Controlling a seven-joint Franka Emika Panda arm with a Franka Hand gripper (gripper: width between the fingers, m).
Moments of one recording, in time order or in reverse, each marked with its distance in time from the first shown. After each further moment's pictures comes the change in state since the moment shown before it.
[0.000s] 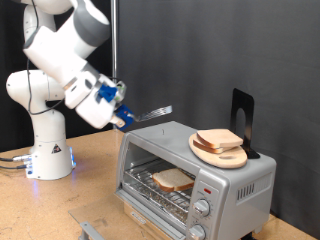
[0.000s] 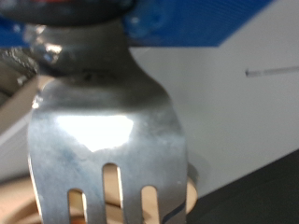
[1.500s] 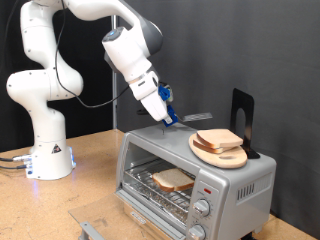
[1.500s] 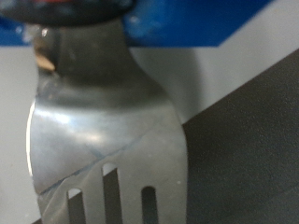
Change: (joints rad) arm 0.088 0.055 0.433 0.007 0.048 0.263 0.304
